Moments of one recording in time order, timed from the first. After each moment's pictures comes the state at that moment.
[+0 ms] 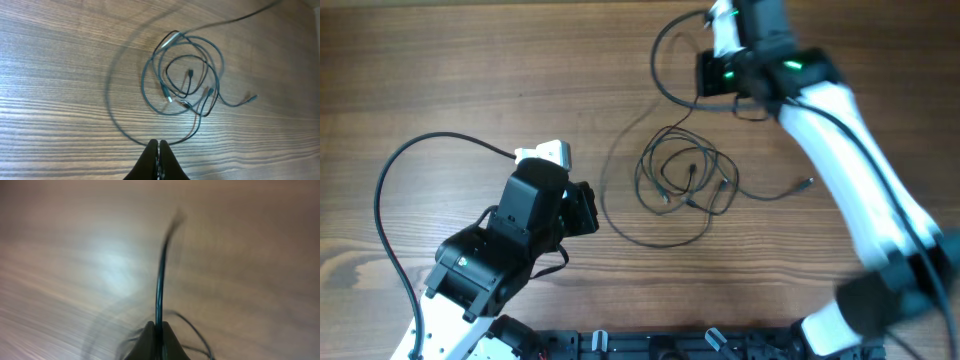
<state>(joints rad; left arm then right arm) -0.52 0.93 0.97 -0.88 0.03 -0.70 0.33 1.69 1.66 -0.77 -0.17 0.17</state>
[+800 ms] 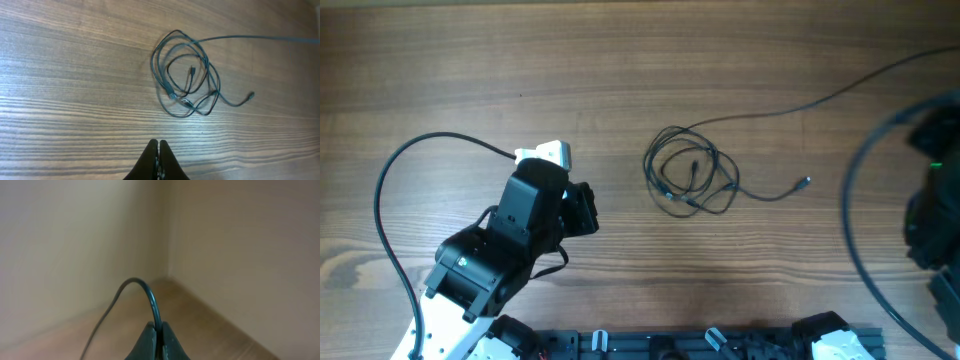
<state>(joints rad) -0.52 0.93 0.97 -0.89 0.03 -0.70 0.28 1.02 1.67 -0.89 0.95 0.22</state>
